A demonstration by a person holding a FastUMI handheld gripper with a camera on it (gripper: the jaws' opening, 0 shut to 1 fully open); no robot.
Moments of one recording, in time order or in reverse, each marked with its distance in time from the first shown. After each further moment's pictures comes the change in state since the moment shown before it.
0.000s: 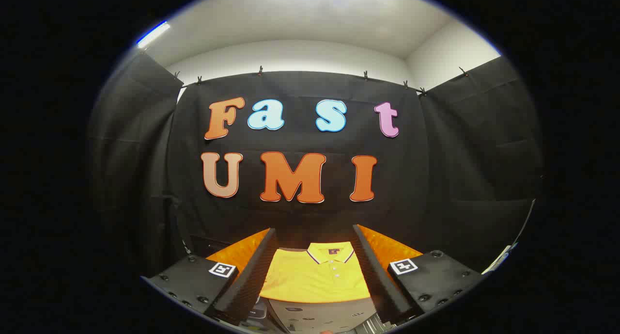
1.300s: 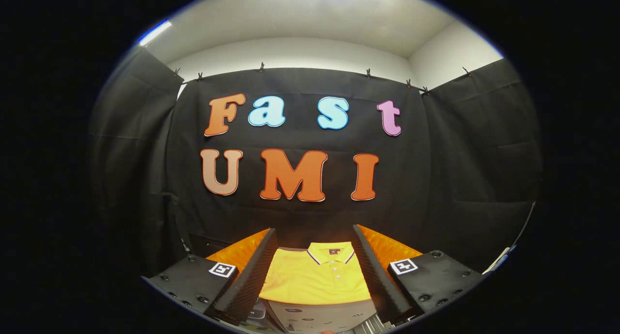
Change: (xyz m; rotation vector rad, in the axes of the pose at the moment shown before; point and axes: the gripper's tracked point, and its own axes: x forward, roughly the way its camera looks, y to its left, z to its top) arm 0.012 0.003 0.001 -0.015 0.020 -0.010
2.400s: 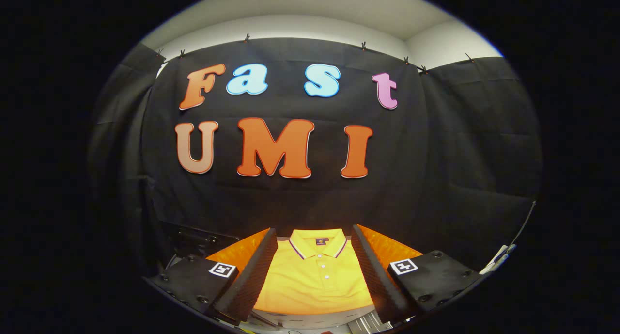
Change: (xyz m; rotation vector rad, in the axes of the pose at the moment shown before) arm 0.127 -0.040 -0.077 -0.007 0.196 -0.076
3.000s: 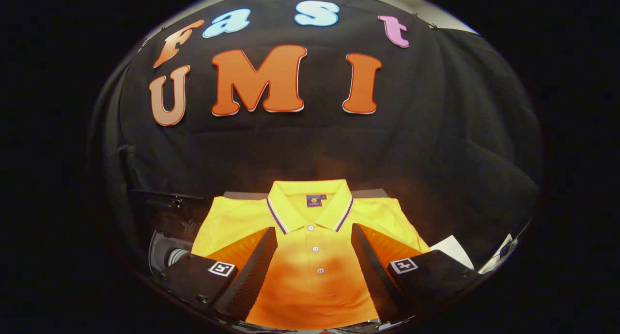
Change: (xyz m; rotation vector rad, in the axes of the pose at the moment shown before) arm 0.131 -0.017 -0.131 0.021 0.374 0.022
